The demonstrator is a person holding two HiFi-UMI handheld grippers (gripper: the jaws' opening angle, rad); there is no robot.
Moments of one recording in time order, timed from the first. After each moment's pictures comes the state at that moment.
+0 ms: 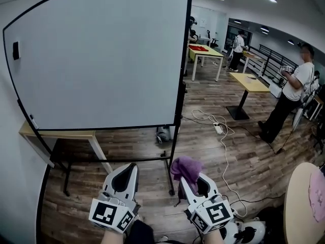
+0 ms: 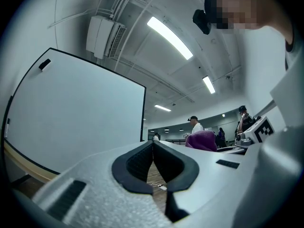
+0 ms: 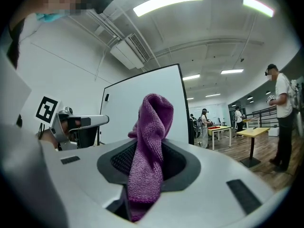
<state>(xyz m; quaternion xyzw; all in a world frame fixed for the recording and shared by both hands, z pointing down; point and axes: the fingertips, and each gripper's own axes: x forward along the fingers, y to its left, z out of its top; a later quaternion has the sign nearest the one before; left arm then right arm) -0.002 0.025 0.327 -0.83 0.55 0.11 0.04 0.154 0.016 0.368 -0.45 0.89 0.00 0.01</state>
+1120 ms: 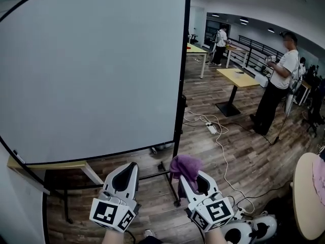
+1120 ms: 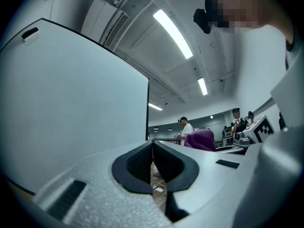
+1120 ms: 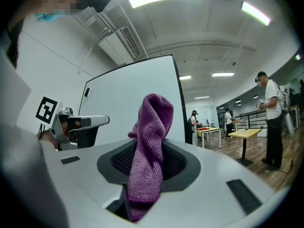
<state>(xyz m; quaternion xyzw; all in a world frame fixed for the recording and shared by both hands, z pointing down) -0.054 -0.139 0.319 -0.87 0.48 0.10 0.04 0.099 -0.125 0.362 -0.52 0.86 0.00 0.02</state>
